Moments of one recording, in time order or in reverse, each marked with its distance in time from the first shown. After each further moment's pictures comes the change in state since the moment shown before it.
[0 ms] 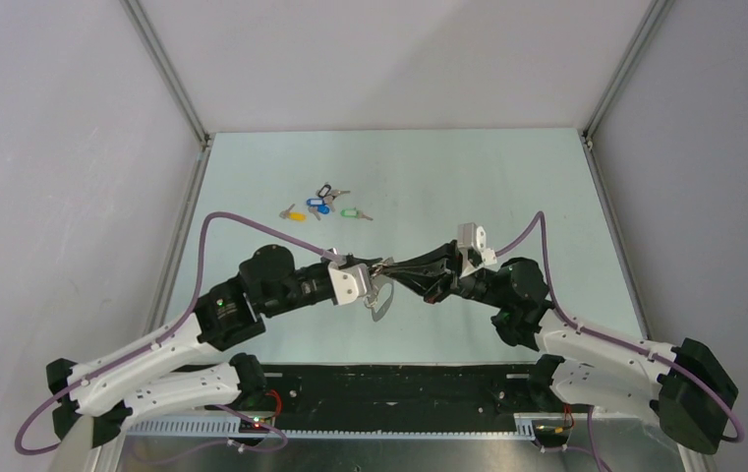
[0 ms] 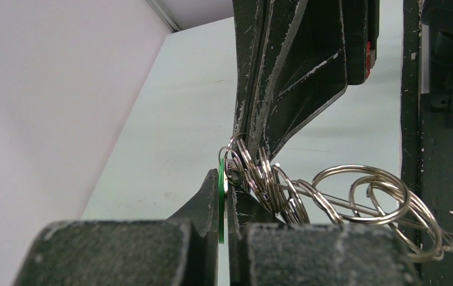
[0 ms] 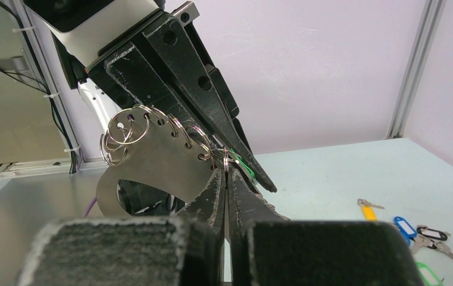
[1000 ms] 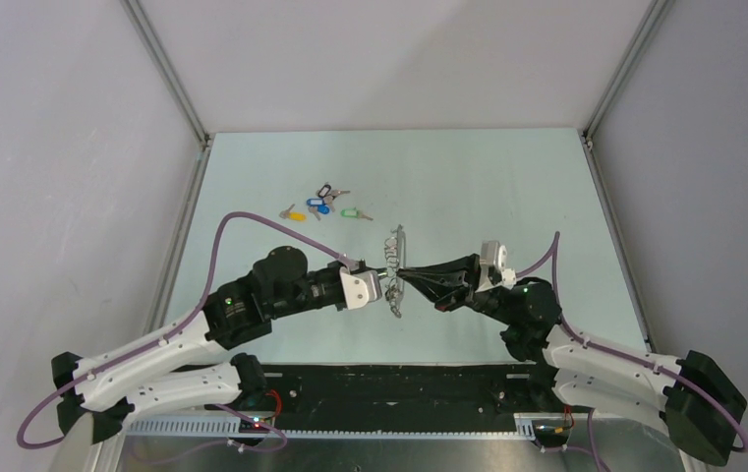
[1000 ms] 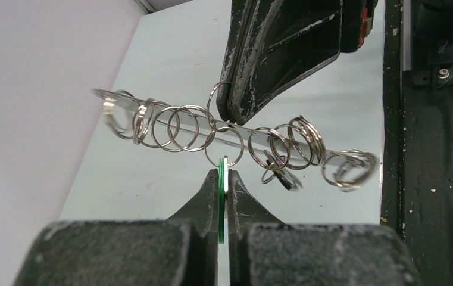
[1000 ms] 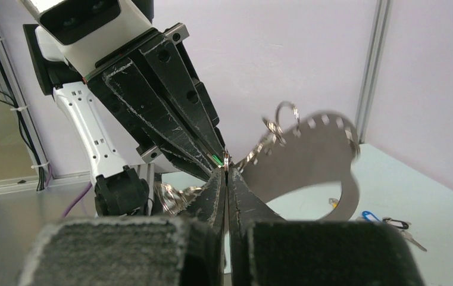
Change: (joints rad) left arm -0.011 0.015 -0.003 -0.046 0.007 0.000; right arm 0.001 -0.106 -0.164 0.116 0.125 -0.040
